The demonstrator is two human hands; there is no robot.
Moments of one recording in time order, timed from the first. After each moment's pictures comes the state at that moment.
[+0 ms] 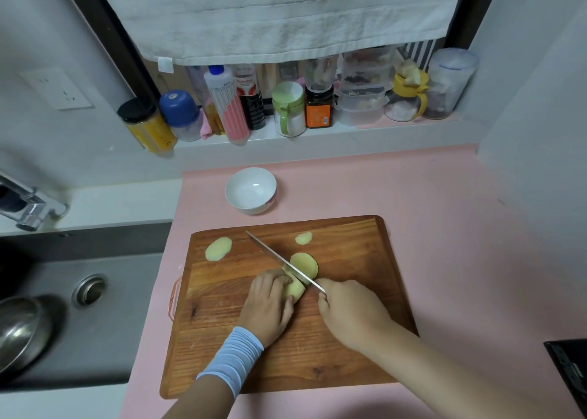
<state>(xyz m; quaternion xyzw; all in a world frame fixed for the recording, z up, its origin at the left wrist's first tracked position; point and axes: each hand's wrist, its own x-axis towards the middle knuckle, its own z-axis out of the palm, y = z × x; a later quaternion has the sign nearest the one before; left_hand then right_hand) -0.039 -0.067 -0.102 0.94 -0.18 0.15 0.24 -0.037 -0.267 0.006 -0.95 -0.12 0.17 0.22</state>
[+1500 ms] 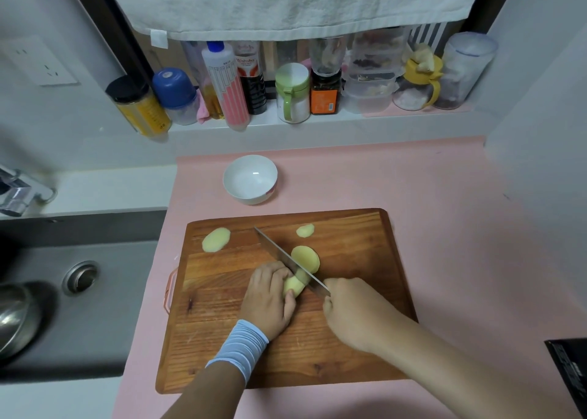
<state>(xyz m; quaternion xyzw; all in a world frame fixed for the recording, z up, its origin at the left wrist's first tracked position) -0.034 -0.071 -0.109 0.94 -0.15 0.17 0.27 -0.031 -0.261 0.025 -0.93 -0.09 0.28 0.21</state>
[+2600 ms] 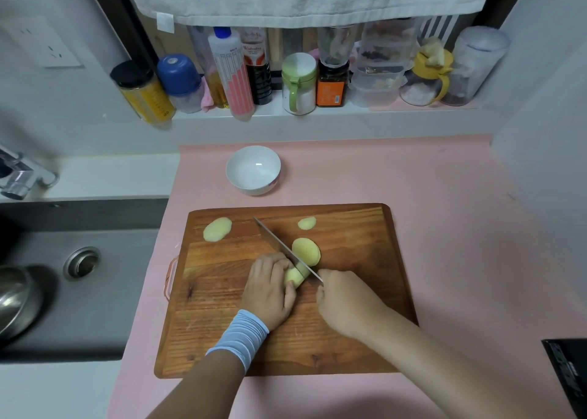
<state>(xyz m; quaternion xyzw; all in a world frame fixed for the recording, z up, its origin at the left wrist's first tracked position) -0.035 -0.074 -0.108 0.93 -0.14 0.17 0.28 -0.026 -0.251 0.002 -0.93 -0.09 0.27 0.22</state>
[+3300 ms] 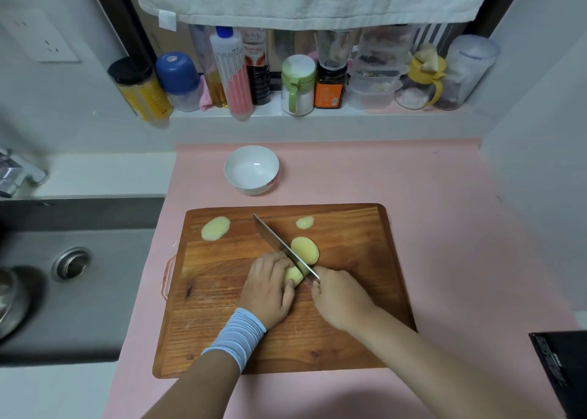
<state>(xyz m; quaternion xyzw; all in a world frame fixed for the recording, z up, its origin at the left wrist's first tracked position) -0.037 -0.068 -0.108 0.93 -0.17 0.16 0.29 -0.028 -0.243 -0.028 -0.94 -0.06 0.23 0.24</state>
